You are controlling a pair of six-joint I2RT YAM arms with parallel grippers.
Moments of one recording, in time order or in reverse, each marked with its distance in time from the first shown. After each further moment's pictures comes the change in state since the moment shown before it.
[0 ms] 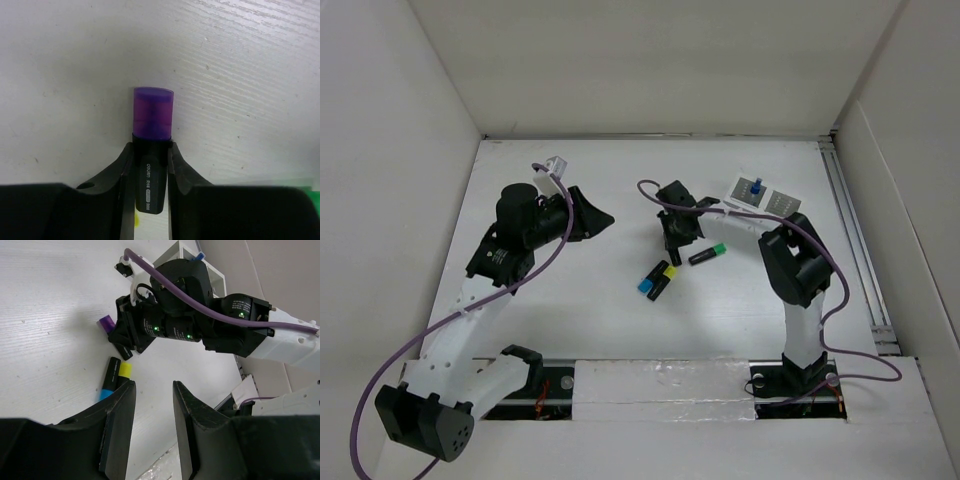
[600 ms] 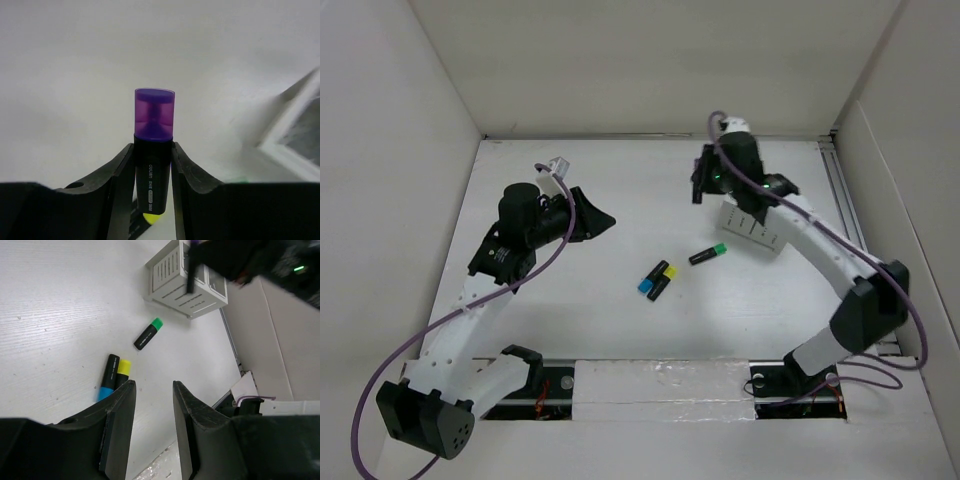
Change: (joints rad) left arm 0.000 0.010 -0.004 0.002 0.016 0.000; right arm -0.099 -0.363 0.050 0.042 0.037 0.090
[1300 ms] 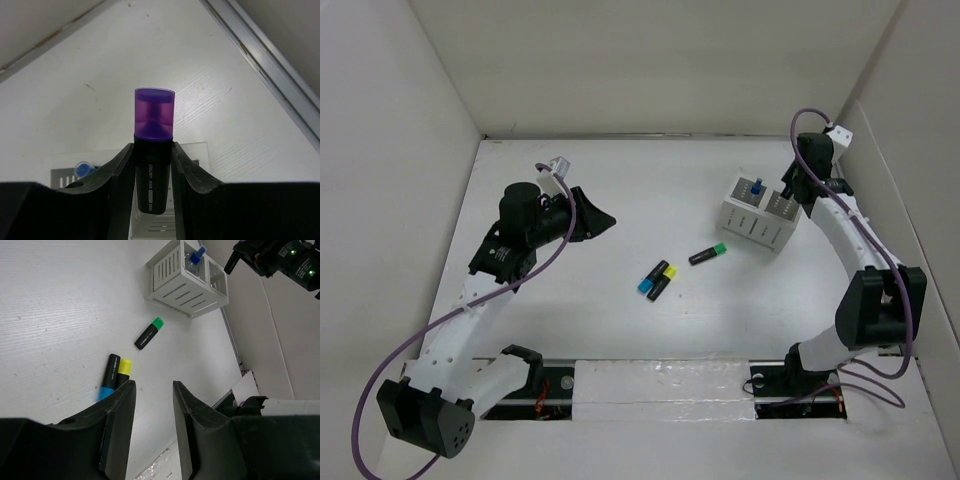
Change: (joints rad) left arm 0.000 0.009 0.000 0.002 0.003 0.003; right arm -0.510 -0.129 -0.171 0.109 0.289 0.030
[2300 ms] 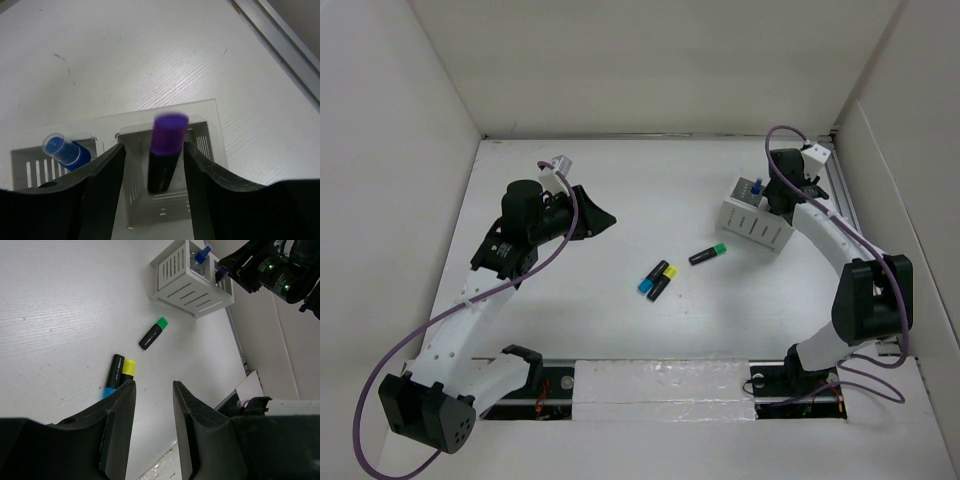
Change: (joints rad) left arm 0.000 0.026 0.013 -0.007 -0.008 0.018; right arm 0.112 0.060 -0.082 -0.029 0.167 0.099
